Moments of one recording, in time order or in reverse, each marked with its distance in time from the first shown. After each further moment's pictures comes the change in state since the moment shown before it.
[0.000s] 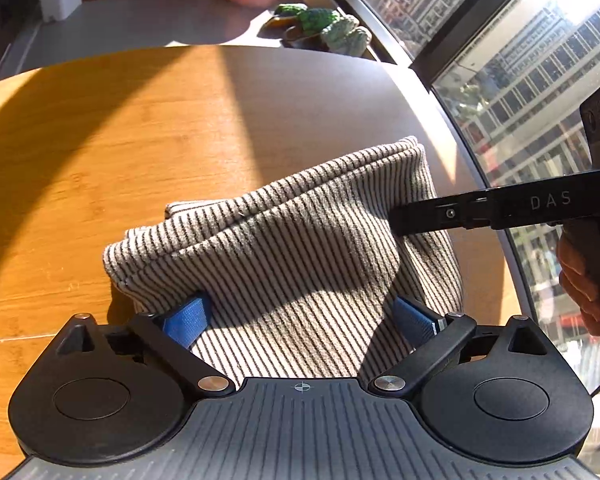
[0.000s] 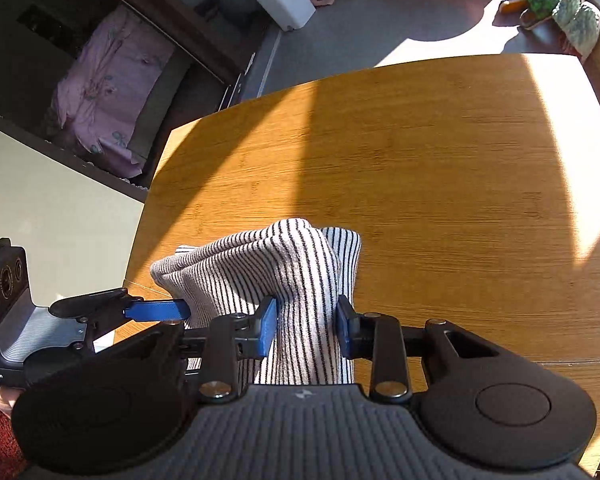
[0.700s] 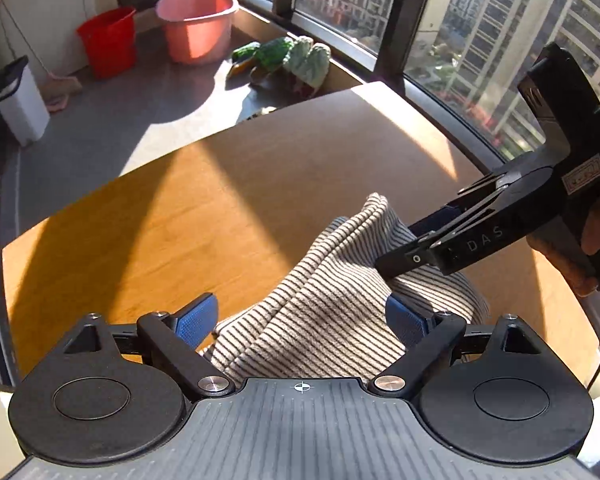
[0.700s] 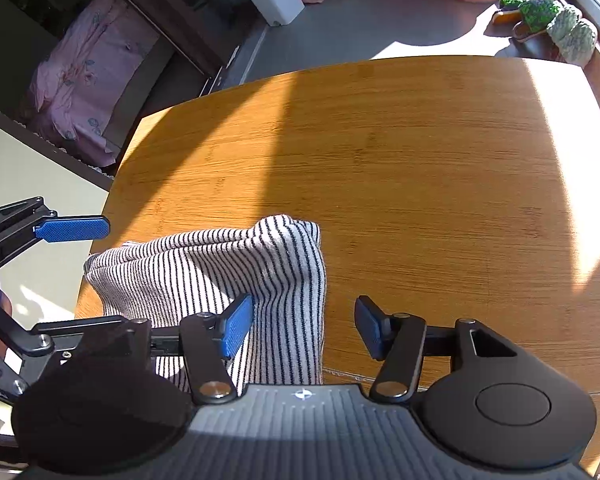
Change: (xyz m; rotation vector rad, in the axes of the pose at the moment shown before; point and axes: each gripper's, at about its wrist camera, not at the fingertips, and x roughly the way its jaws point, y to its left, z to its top) left arm -0.008 -0.020 0.044 0.385 -0.025 0.129; right arm 0.022 -0.004 0.000 -0.047 -0.008 -0.077
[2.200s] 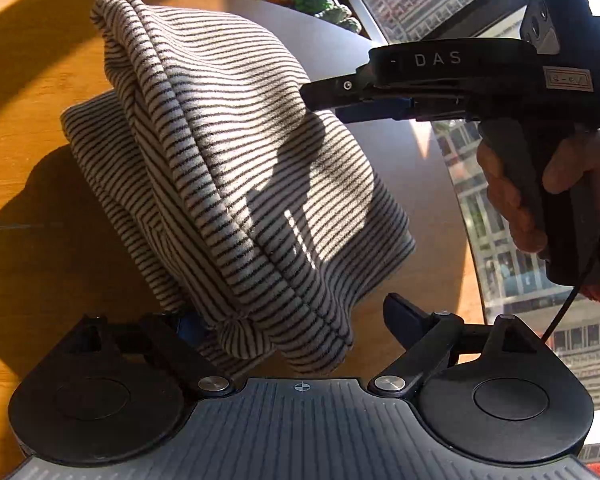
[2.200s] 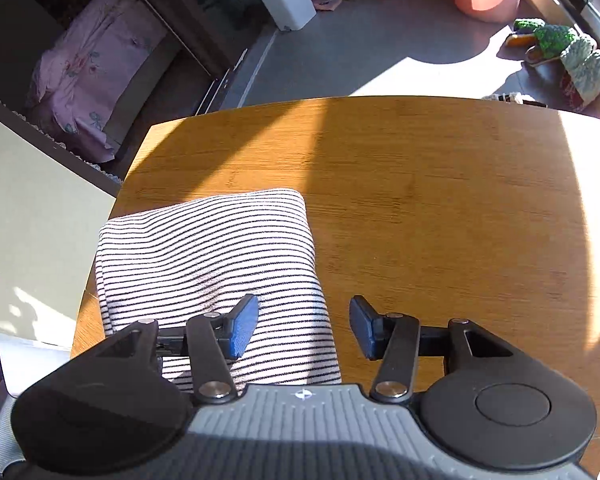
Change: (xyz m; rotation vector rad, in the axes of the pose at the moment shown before) left arm 0.025 -0.015 -0.091 -0.528 0.026 -0.321; right arm 0.016 0.043 0.039 -0.119 -0.013 -0.050
